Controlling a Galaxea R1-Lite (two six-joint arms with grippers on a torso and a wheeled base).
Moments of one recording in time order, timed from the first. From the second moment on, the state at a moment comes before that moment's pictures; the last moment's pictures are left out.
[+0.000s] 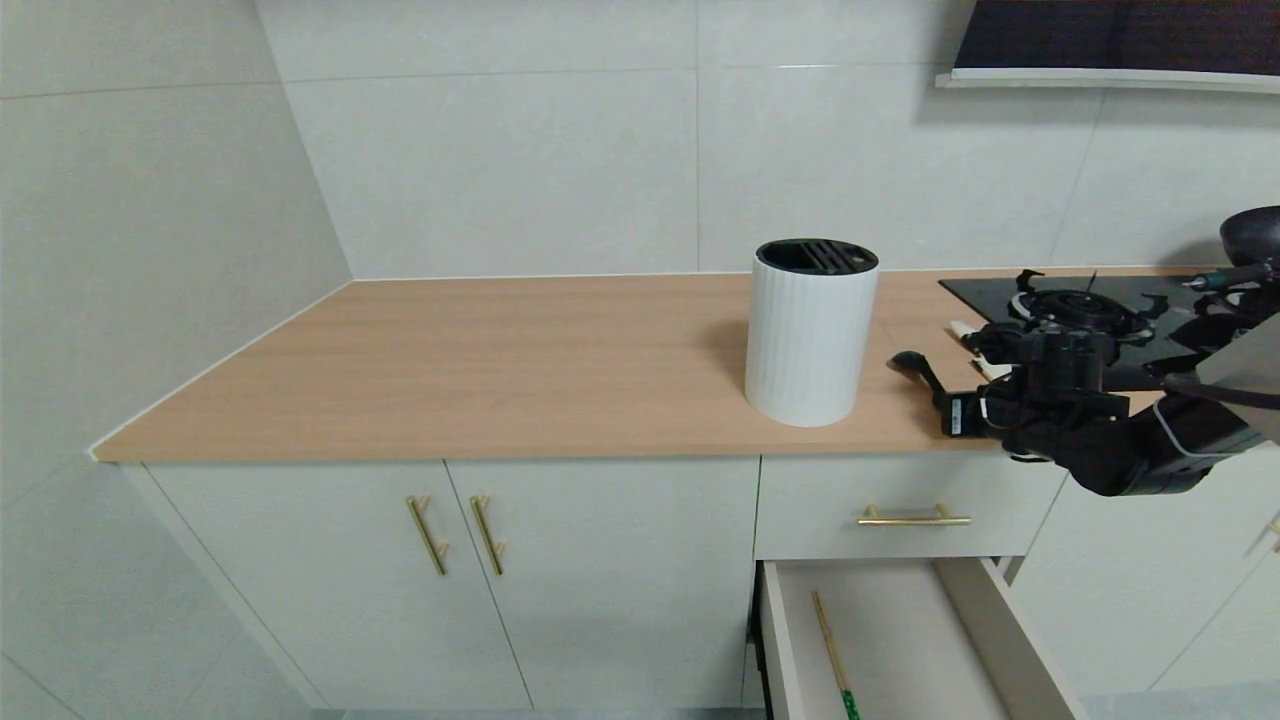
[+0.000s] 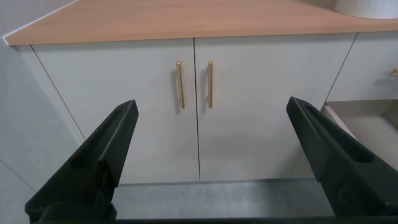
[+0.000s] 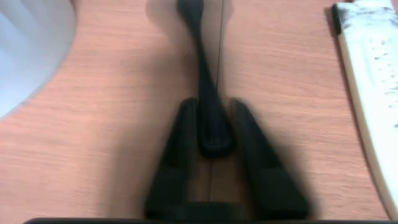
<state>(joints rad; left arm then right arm) 0.00 0.00 0.00 0.00 -0.02 0.01 0.02 2.26 -1.20 -0.68 0.07 -0.03</state>
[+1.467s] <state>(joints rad) 0.00 0.00 0.00 0.00 -0.02 0.01 0.06 1.77 -0.58 -0.67 0.01 0.06</state>
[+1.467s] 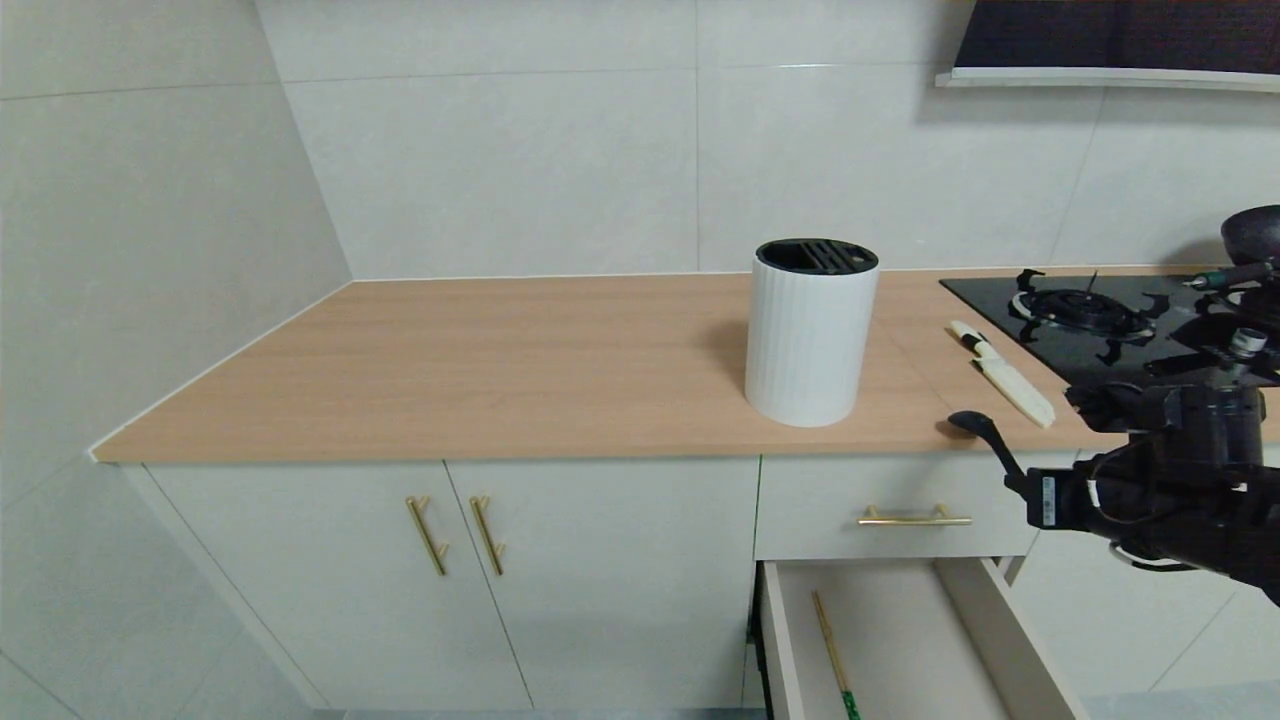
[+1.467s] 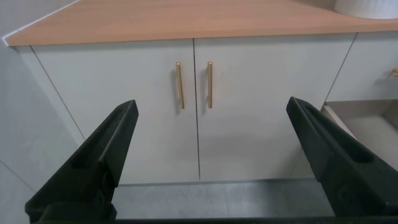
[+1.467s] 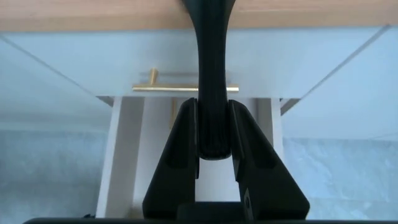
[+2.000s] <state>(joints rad) 0.00 0.00 0.00 0.00 -0.02 0.01 0.06 1.67 -0.41 -0.68 0.11 0.04</state>
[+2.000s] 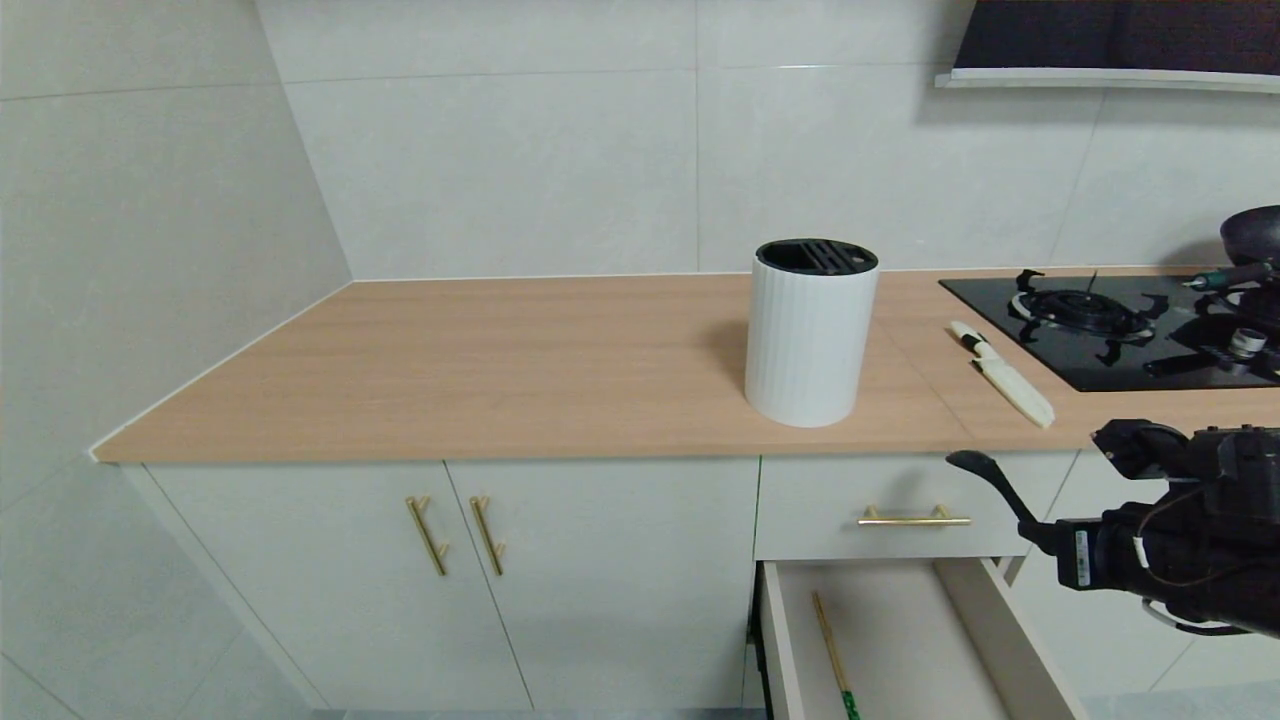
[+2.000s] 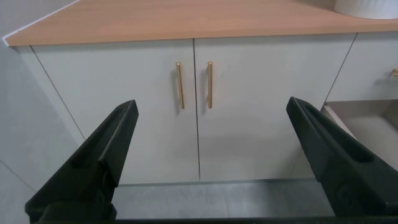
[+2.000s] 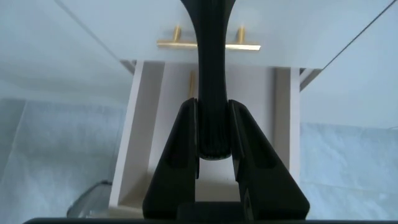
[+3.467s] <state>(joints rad) 0.00 0.00 0.00 0.00 -0.02 0.01 0.11 2.07 -0.26 -1.21 0.07 -0.04</state>
